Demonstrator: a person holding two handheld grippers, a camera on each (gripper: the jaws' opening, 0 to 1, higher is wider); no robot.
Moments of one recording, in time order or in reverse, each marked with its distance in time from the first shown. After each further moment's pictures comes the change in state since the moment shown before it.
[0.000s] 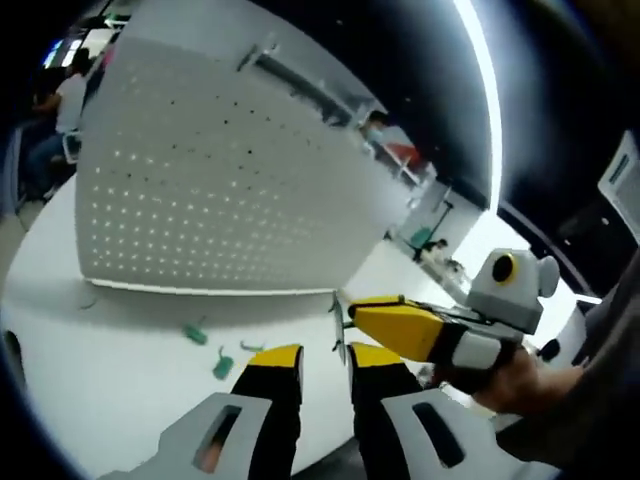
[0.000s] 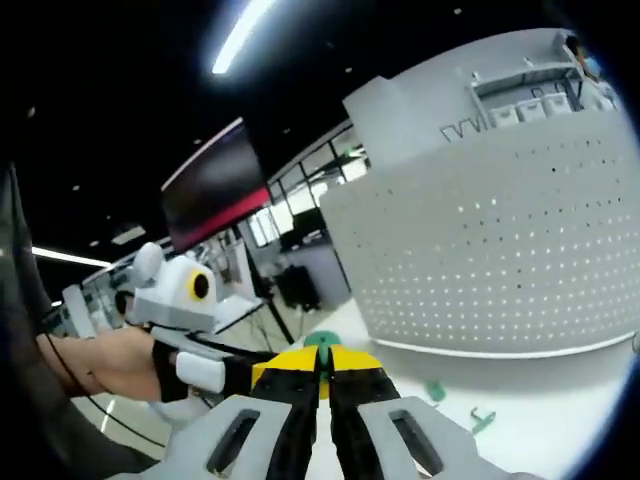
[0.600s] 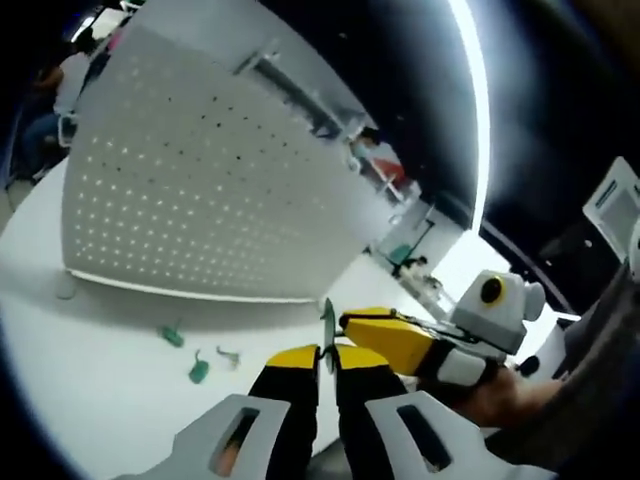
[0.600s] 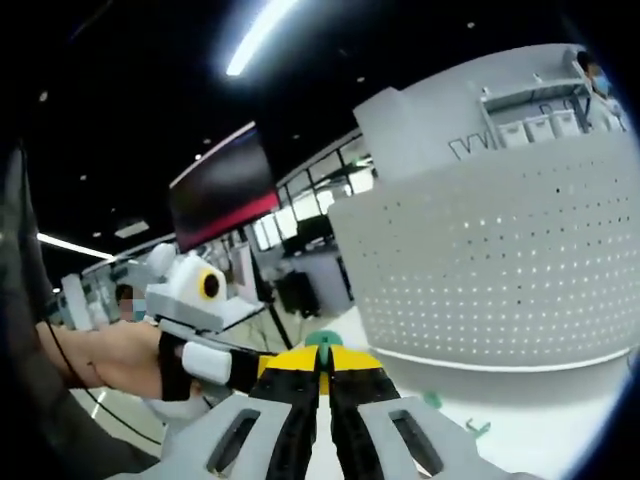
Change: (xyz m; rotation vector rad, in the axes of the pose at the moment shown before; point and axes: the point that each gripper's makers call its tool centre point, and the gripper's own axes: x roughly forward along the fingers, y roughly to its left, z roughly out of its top) left arm -0.002 -0.016 0.003 0.010 -0.032 -0.061; right arm -0.004 0.005 0.005 -0.058 -0.026 -0.004
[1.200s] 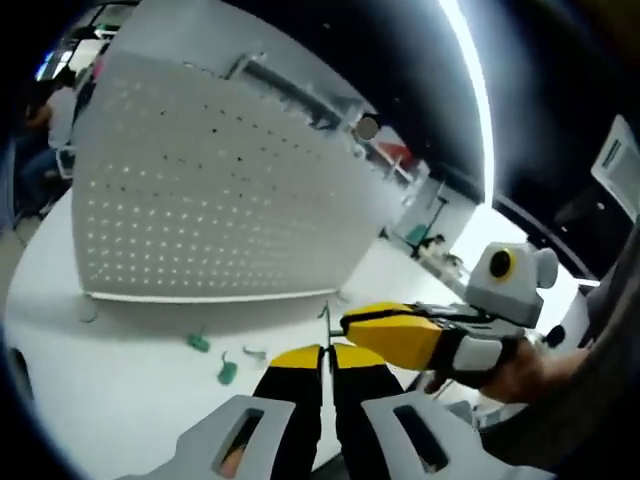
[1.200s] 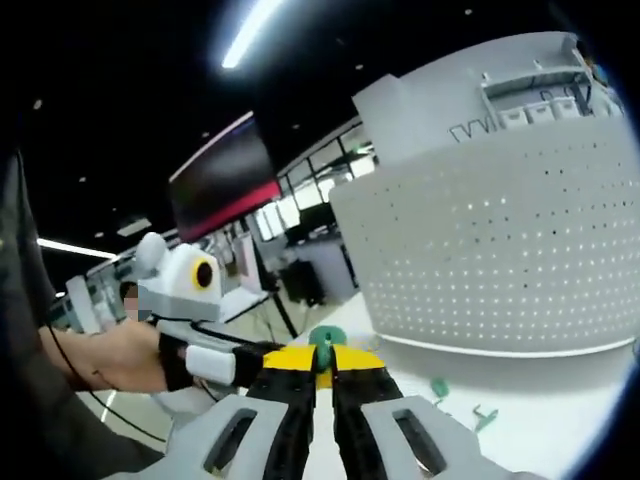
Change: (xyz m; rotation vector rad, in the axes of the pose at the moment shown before) left arm -0.001 0.014 -0.008 0.135 0.049 0.092; right arm 0.004 -0.002 -0.016 0.046 0.060 0.012
